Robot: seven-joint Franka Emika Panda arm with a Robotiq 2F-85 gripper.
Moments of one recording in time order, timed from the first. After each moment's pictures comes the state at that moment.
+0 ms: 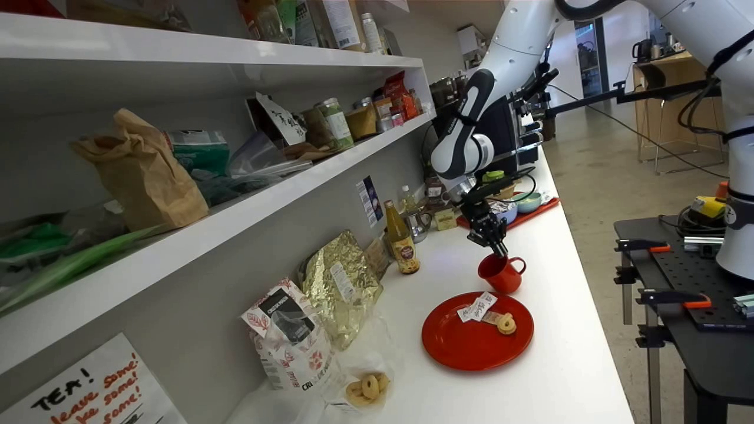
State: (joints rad) arm -0.14 0.51 -0.09 -1.99 0.32 2.00 0.31
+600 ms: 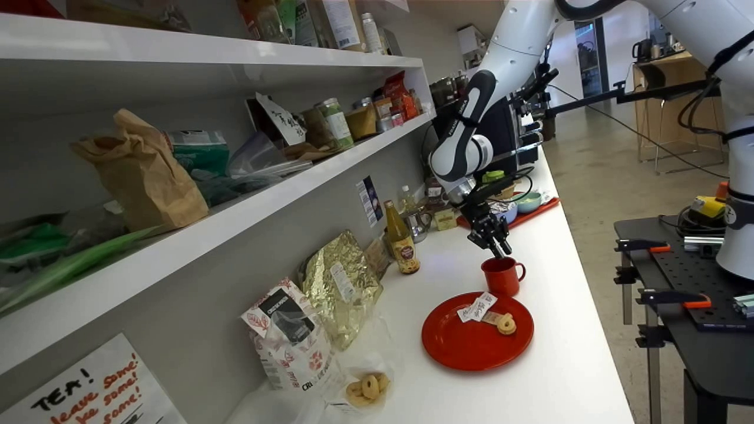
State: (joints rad) arm -0.13 0.51 -0.09 -1.99 0.27 2.00 0.25
